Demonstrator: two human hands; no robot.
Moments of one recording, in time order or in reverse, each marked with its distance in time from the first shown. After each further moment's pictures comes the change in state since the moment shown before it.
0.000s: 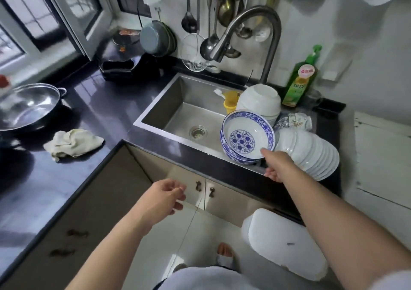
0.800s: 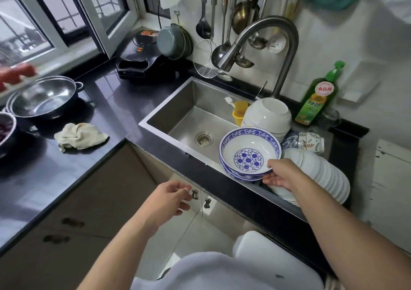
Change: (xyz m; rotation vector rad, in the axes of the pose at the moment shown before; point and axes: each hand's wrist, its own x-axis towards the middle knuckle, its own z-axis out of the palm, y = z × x) left_hand 0.024 0.042 0.054 -0.154 0.102 -0.081; right_hand 0.053 -0.041 -0.031 0.013 -0.298 -0.105
